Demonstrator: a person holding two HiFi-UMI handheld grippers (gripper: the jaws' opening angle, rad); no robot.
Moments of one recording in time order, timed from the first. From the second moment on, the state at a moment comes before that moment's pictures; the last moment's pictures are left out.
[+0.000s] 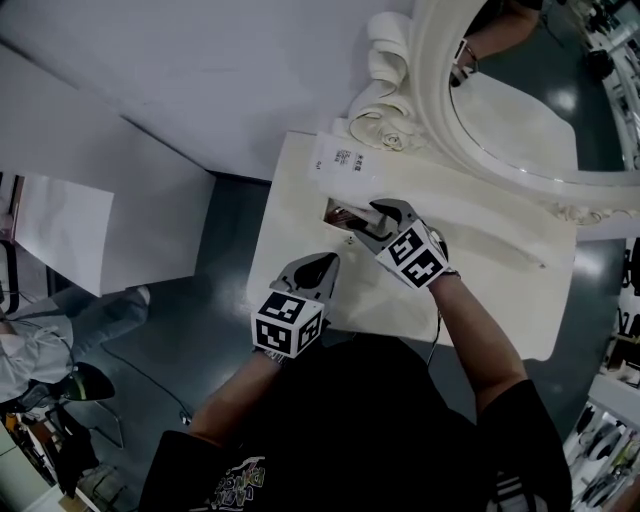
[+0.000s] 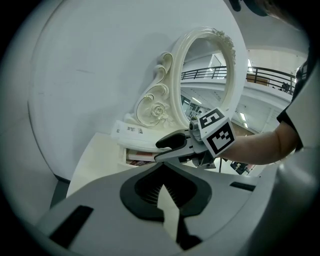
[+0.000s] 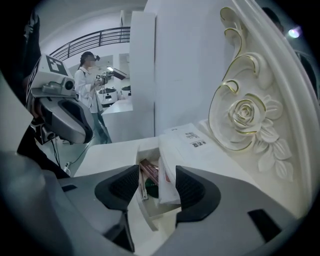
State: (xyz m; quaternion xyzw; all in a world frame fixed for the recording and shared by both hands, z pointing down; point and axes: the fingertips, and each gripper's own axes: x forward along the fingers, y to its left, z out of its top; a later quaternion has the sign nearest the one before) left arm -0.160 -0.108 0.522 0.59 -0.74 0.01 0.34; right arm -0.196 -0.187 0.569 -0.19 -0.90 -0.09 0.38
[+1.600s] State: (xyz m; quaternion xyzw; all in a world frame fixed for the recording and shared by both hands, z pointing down) left arm -0.027 -0.155 0.494 0.62 -0.73 0.03 0.30; right arm 0.020 -0.253 0.477 0.04 -0.97 0.14 0.22
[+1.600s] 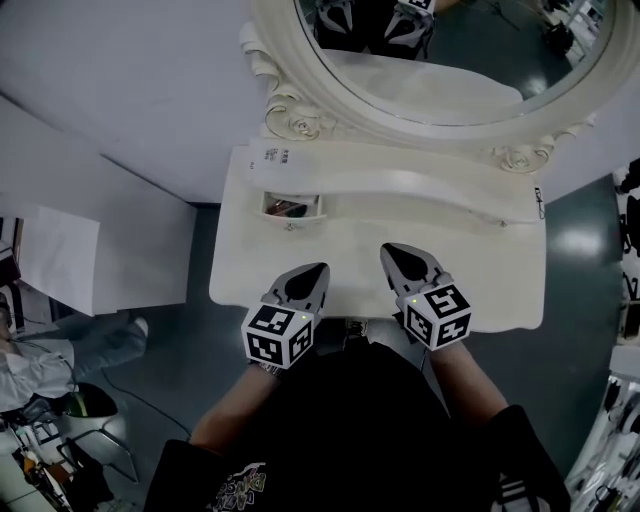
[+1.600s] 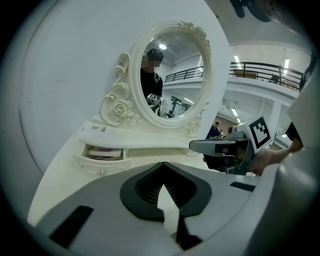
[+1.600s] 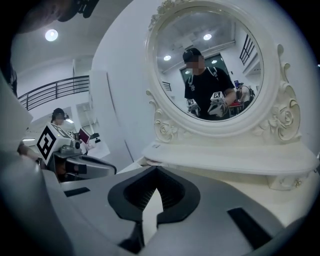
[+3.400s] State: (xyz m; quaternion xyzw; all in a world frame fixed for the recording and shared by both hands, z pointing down) left arm 0.020 0.061 0.494 0.73 -0.62 0.08 0.27; right arm 0.089 0.027 0.481 0.19 -0.95 0.19 0.18
